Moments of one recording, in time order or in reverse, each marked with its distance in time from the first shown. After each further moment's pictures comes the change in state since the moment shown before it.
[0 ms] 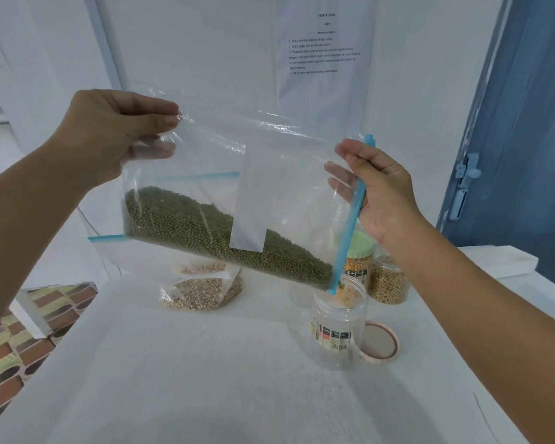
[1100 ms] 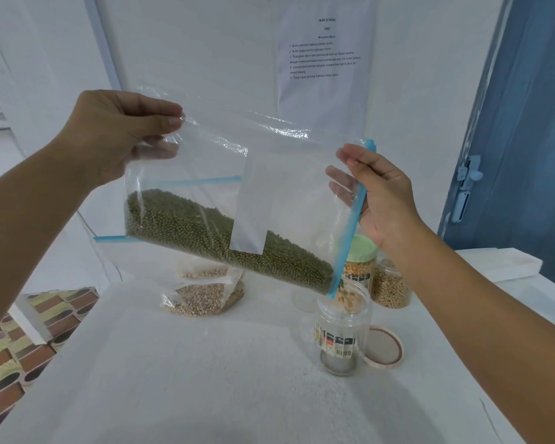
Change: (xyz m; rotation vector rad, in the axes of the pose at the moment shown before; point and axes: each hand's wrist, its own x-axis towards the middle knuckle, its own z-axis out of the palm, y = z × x) left_hand 0.008 0.003 0.002 0.010 -0.004 0.016; right_hand 0.000 0.004 0.003 0.025 0.023 0.000
